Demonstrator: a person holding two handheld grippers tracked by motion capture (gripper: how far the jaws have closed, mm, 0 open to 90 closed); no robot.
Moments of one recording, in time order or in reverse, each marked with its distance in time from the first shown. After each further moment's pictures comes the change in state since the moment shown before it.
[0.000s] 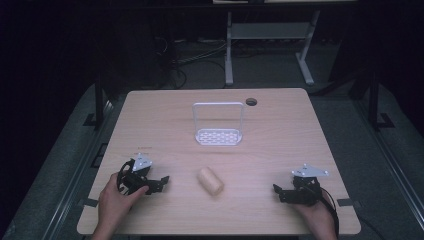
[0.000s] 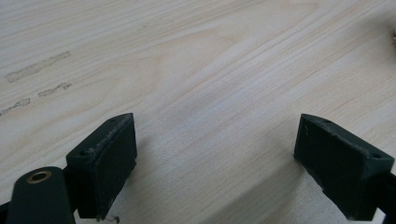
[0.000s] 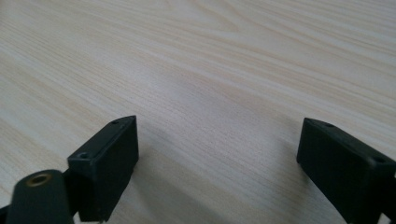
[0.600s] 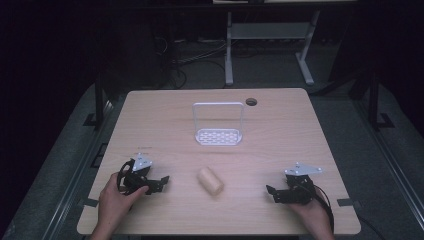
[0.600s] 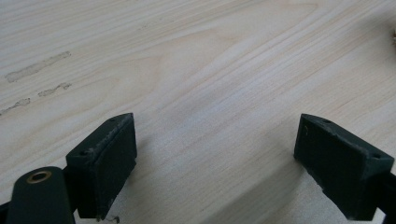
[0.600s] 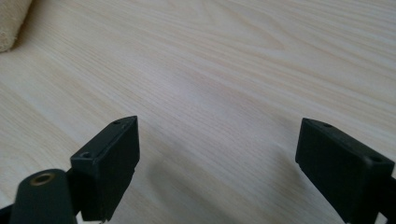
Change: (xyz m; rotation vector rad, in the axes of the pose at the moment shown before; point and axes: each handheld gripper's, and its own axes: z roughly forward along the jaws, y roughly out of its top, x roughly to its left) left arm 0.000 0.000 0.000 0.000 0.000 0.000; right arm 0.015 0.013 0.002 0.017 0.086 -0.023
